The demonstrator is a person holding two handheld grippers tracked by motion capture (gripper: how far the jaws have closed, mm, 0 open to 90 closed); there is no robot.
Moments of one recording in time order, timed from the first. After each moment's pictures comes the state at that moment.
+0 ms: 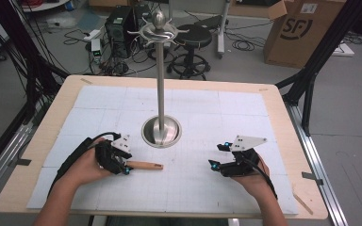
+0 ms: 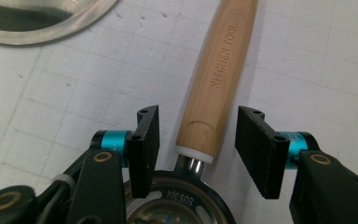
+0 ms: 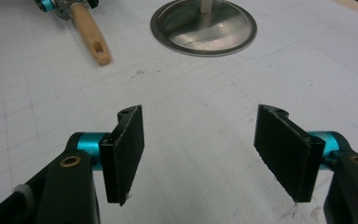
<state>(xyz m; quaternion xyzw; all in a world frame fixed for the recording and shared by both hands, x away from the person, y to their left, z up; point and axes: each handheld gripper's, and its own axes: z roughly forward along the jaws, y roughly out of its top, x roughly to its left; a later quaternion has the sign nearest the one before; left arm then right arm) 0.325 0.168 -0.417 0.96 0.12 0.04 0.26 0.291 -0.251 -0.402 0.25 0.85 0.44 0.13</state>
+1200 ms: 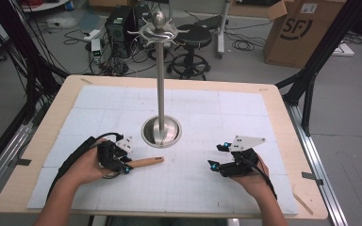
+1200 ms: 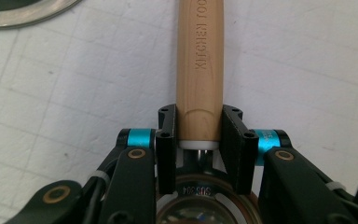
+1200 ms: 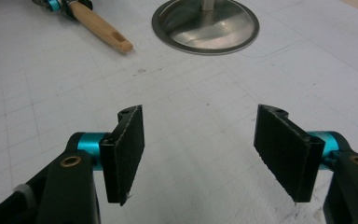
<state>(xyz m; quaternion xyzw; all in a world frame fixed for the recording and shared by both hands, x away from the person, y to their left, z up) 0.326 0.165 -0.416 0.96 0.12 0.02 0.23 0.291 -0.249 -0.402 0.24 0.85 0.44 0.13</state>
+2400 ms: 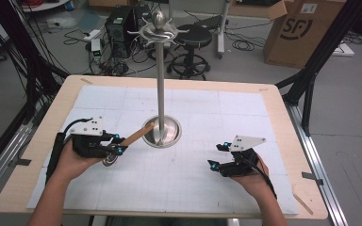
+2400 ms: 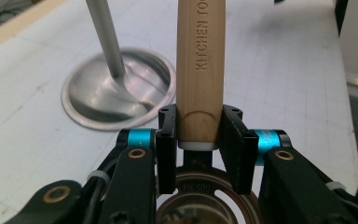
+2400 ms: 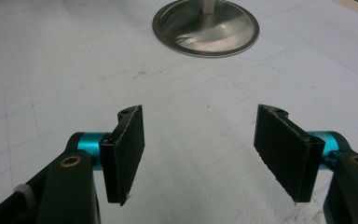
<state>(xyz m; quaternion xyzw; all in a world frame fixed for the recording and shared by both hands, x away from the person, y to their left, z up) 0.317 0.217 -0.365 0.85 0.16 0.08 0.49 0.291 -0.249 -0.401 0.24 0.85 0.44 0.14</state>
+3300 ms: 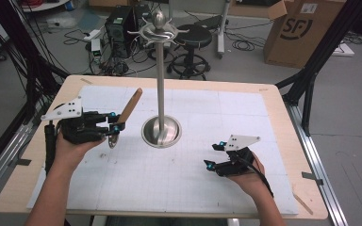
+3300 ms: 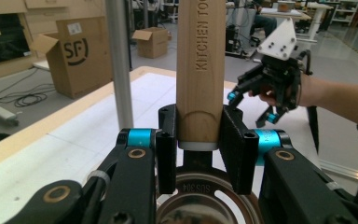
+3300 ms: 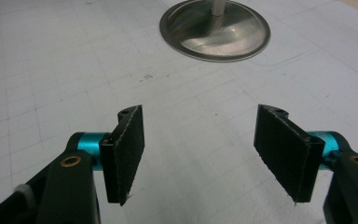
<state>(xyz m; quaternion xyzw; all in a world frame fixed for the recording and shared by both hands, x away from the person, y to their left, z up) 0.325 0.227 -0.318 0.75 0.16 0.11 0.64 0.295 -0.238 -0.402 0.23 0.86 0.44 0.13</state>
